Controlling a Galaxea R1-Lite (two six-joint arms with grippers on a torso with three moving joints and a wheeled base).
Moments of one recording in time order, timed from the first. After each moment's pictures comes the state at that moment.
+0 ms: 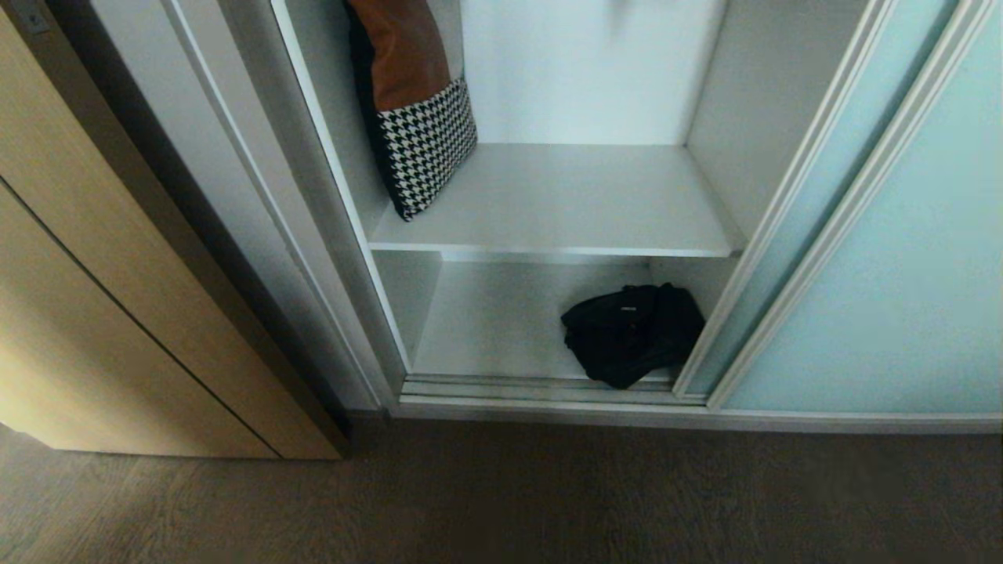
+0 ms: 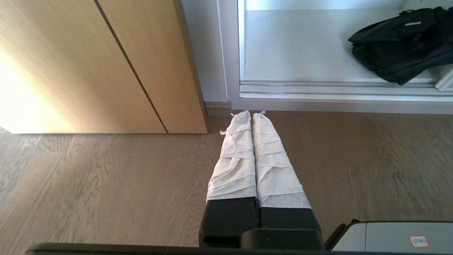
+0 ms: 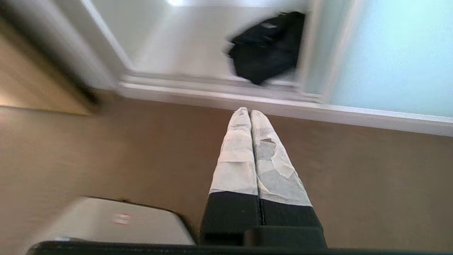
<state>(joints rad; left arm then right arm) 0.01 0.00 -0.03 0.06 -0.01 0.06 0.03 0.22 0.00 -0.18 0.10 0.08</state>
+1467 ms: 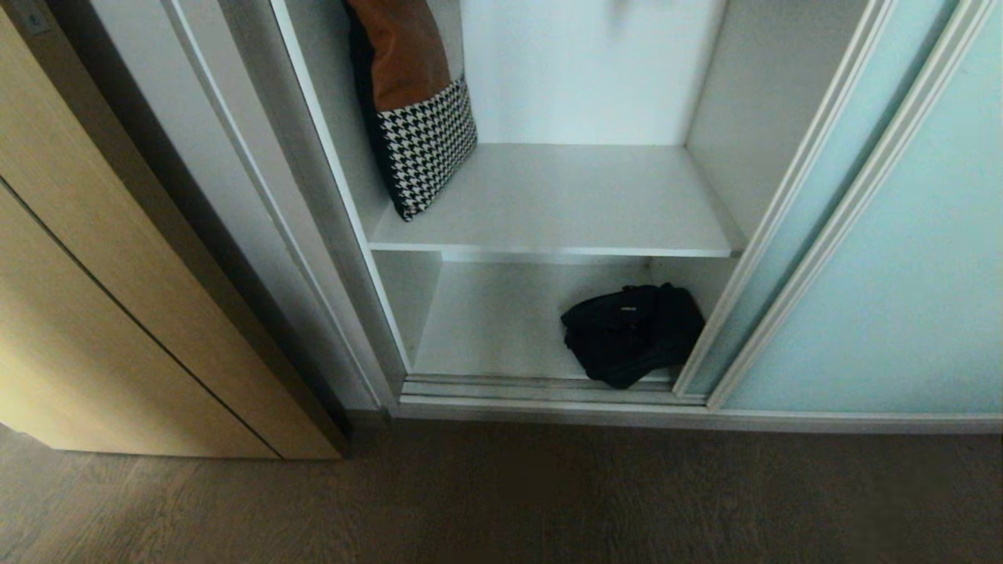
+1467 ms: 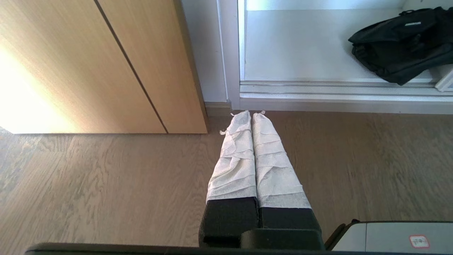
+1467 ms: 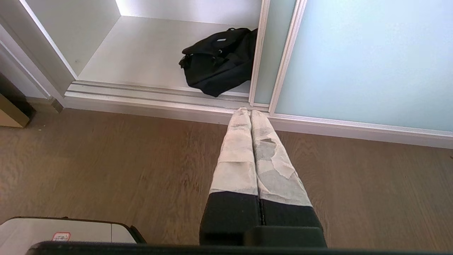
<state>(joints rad) 0.01 0.00 -0.03 0.06 -0.01 0.06 0.00 0.00 0.00 0.00 -0.01 0.00</state>
